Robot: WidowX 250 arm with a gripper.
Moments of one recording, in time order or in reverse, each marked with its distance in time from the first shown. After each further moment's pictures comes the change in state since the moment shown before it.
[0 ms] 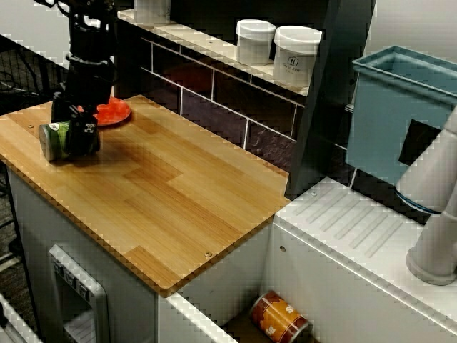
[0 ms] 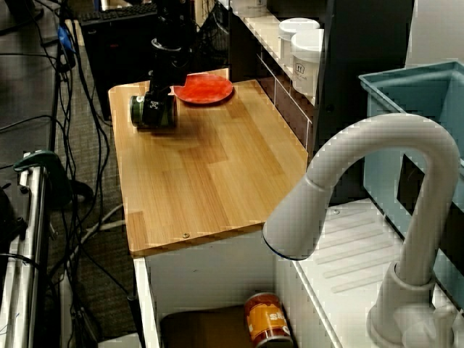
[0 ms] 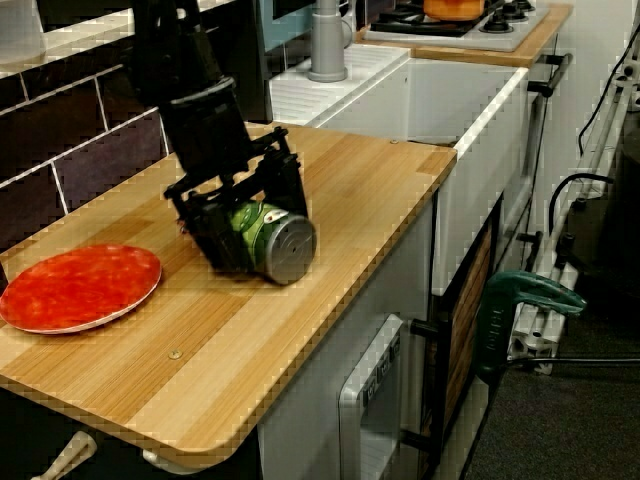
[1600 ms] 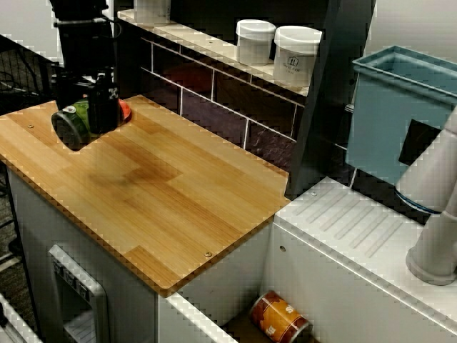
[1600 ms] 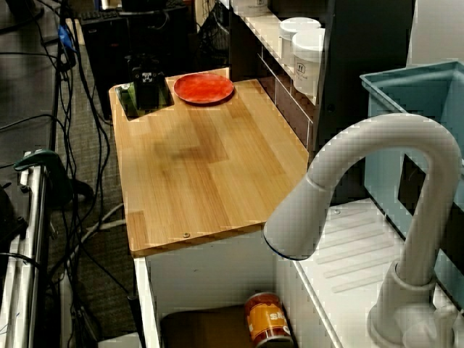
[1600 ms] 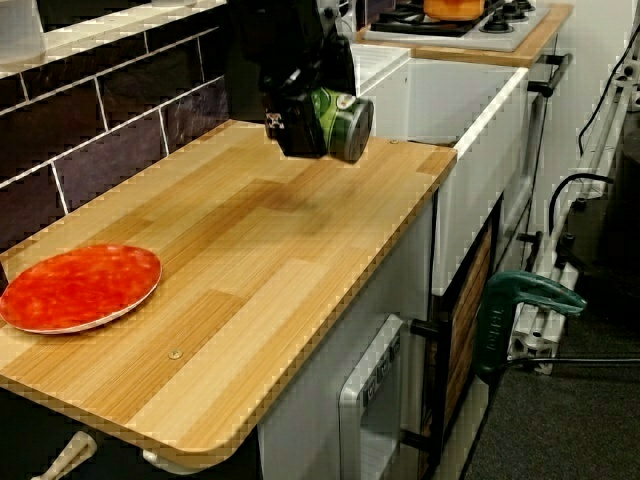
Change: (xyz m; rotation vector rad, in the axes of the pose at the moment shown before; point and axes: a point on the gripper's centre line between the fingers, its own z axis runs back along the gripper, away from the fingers) arm -0.013 -0.069 0.053 -0.227 -0.255 0.237
